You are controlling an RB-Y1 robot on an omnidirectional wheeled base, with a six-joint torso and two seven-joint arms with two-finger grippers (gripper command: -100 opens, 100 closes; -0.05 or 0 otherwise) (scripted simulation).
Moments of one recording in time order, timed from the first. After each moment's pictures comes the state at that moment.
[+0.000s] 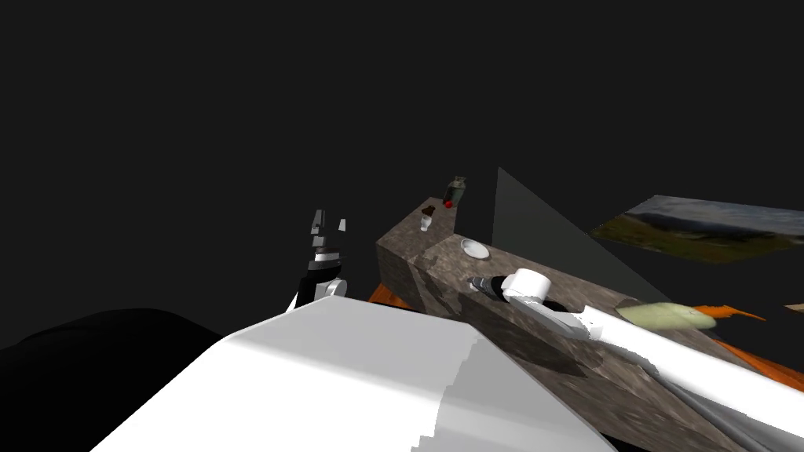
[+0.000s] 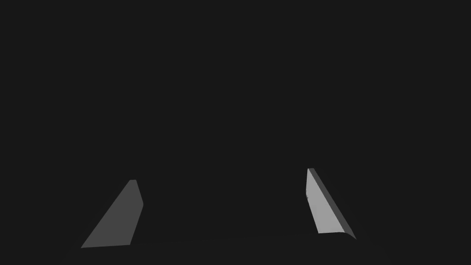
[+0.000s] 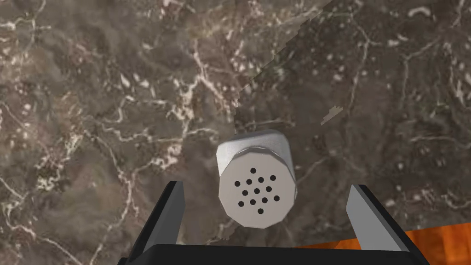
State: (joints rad) left arm 0.52 -0.05 0.00 -2.29 0.10 -0.48 0.06; right arm -0.08 -1.49 0.63 -1.98 2.34 -0.93 0.18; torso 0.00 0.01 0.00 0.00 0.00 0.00
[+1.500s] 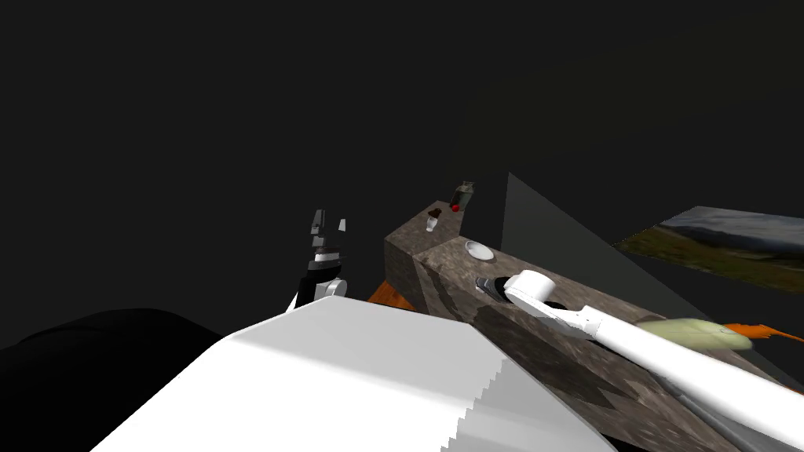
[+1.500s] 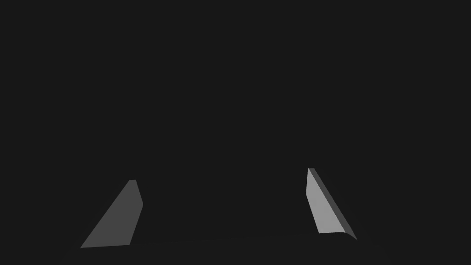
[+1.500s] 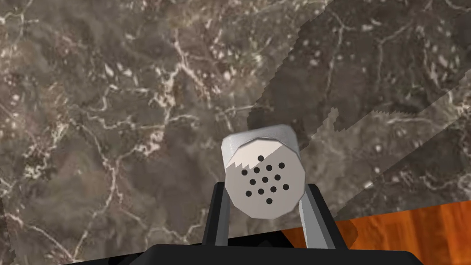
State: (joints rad) left arm 0.52 -0.05 0.01 -2.29 0.11 -0.48 0.06; right arm -0.08 -1.47 0.62 -1.87 2.31 -0.91 0.18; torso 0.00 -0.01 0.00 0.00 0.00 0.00
